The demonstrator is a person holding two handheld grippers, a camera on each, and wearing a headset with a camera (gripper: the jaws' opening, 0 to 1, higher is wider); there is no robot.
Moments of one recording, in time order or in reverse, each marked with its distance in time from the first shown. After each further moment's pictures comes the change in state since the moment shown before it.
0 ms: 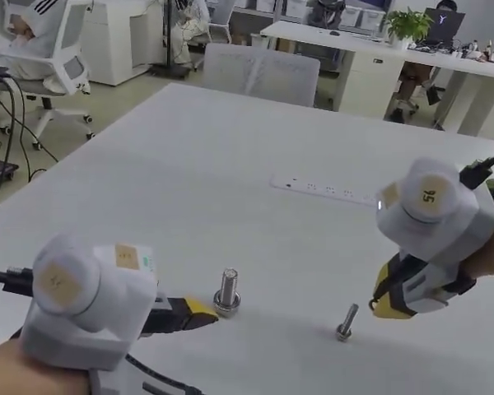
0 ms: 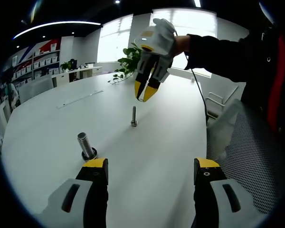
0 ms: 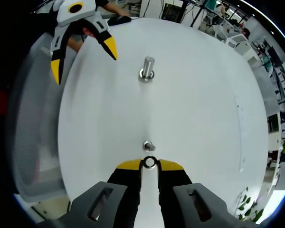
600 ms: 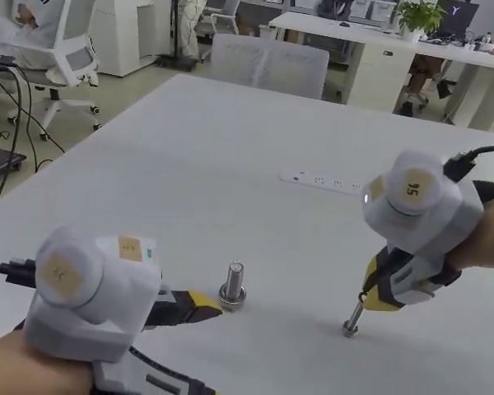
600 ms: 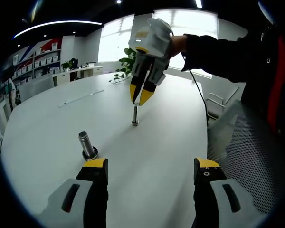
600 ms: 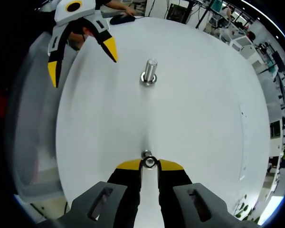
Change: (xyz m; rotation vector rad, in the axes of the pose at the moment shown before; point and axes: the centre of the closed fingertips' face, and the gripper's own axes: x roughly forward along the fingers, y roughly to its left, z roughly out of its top) left arm 0.000 0.002 0.000 -0.010 -0.001 0.002; right arm 0.013 -0.003 0.012 -0.035 0.003 0.024
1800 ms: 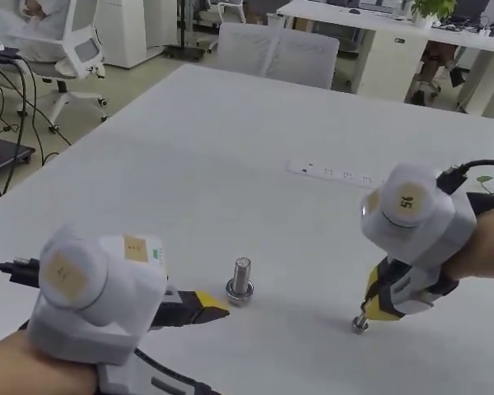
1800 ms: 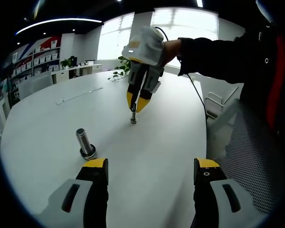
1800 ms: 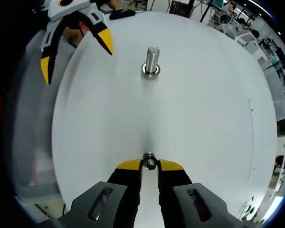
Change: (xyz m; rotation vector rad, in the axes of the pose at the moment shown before) left arm 0.004 -0.002 -0.004 -0.009 0.018 -0.013; right arm 0.029 0.003 -0.007 0.012 0.010 0.055
